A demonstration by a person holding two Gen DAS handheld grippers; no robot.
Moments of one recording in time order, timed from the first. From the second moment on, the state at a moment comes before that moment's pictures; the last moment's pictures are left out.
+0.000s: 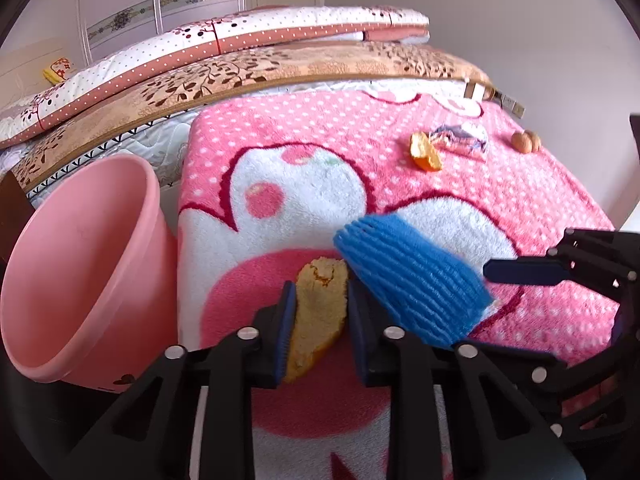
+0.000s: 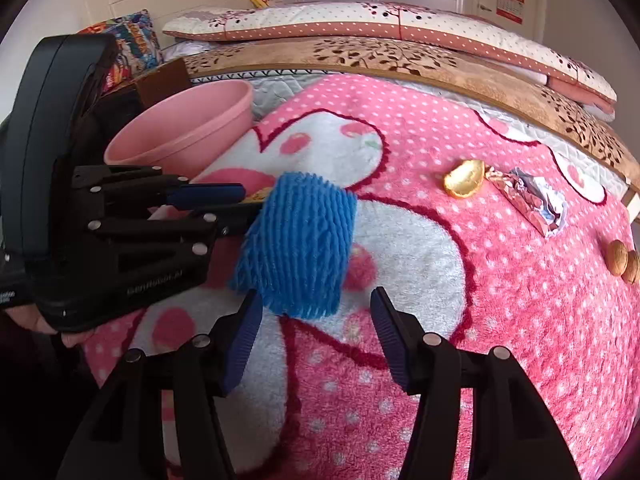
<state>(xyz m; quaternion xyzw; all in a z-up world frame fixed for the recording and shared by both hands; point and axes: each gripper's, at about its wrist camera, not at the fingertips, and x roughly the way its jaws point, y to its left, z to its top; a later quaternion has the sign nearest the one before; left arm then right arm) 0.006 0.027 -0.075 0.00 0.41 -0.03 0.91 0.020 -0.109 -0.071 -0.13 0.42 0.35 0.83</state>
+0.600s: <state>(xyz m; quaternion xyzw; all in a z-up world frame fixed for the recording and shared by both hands) -0.024 0.076 -0.037 -0.12 0.36 -0.03 0.92 0.061 -0.118 -0.059 -0.02 0.48 0.37 0.79</state>
